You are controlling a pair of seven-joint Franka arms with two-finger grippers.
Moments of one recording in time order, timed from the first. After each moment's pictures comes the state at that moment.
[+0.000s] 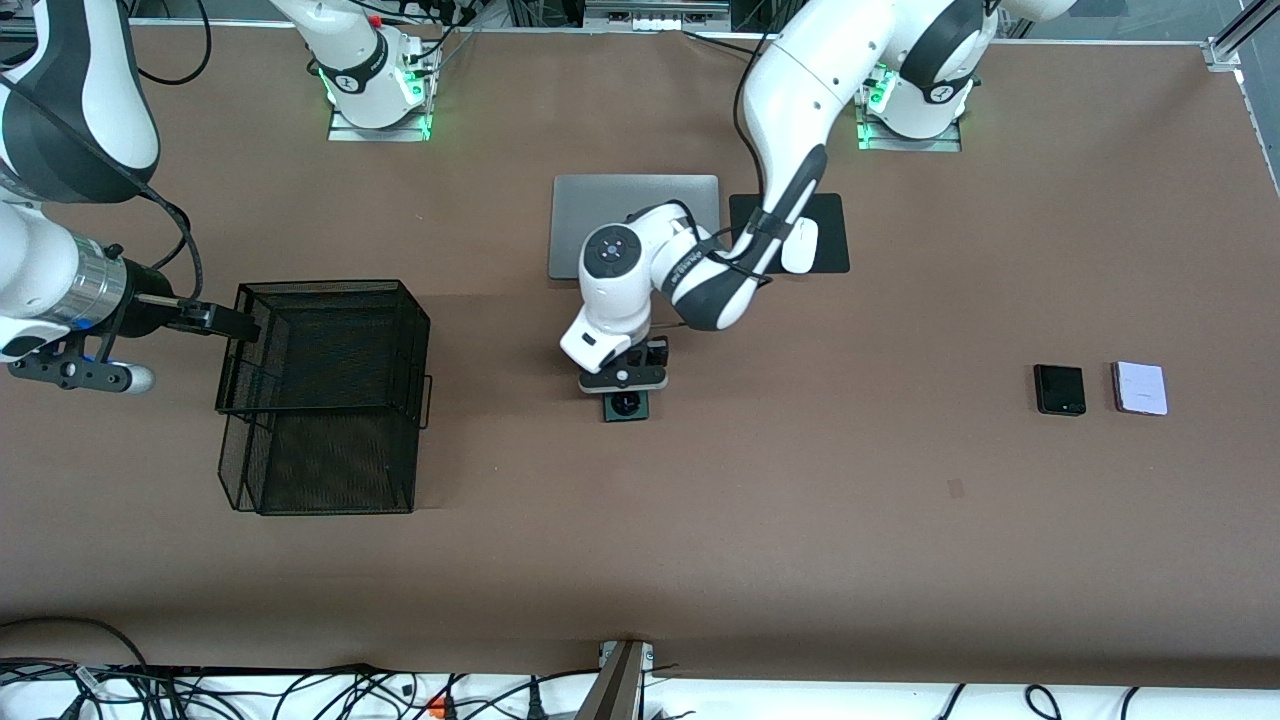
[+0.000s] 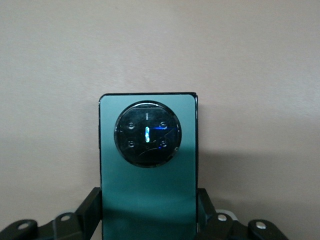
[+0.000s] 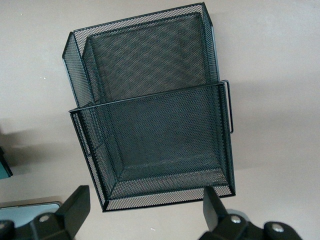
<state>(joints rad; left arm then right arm) -0.79 1.01 -0.03 -1.16 0.13 2.25 -0.98 -0.18 0.25 0.23 -1.57 0.01 1.70 0.21</state>
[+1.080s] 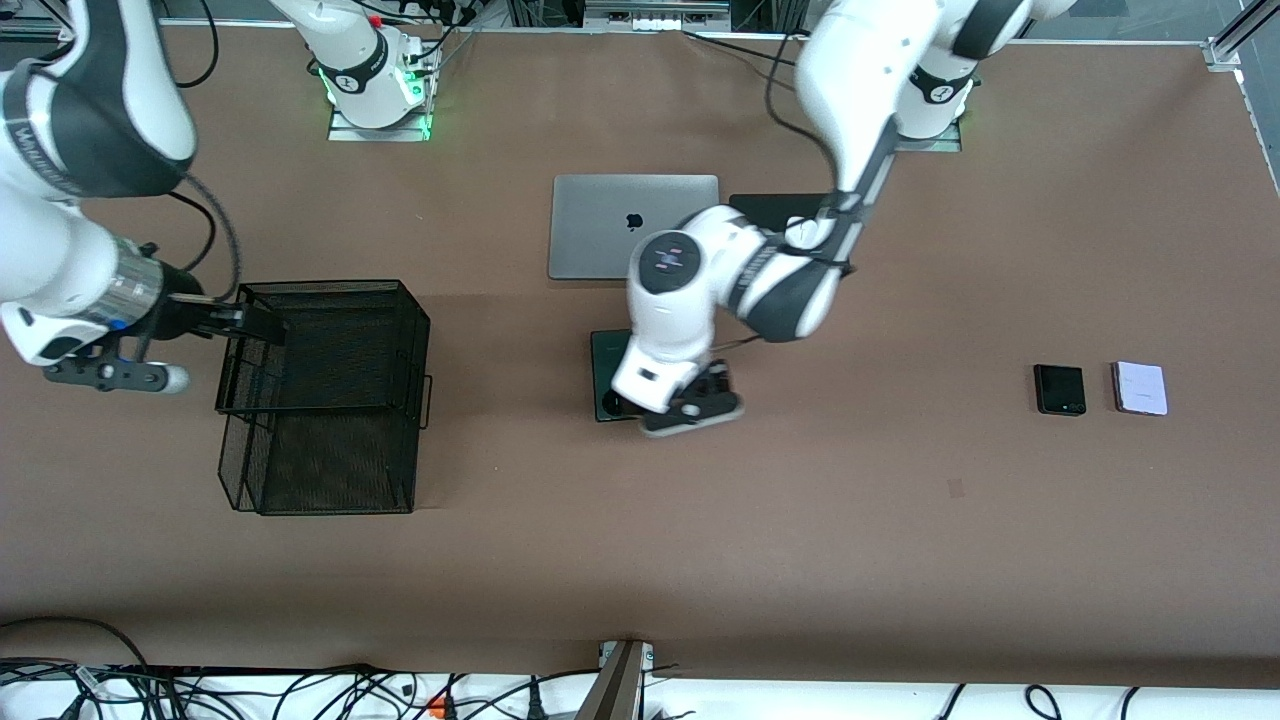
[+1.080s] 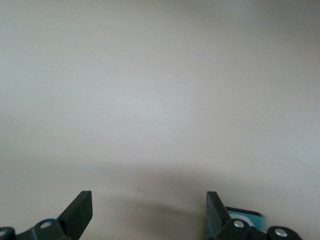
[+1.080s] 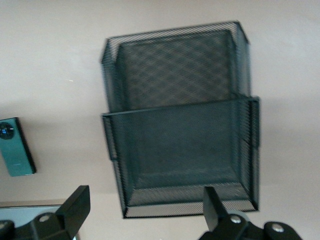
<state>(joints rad) -0.65 0.79 0.06 -1.26 0.13 2.13 -0.97 -0.09 0.26 0.24 -1.57 0.01 1.77 0.21</state>
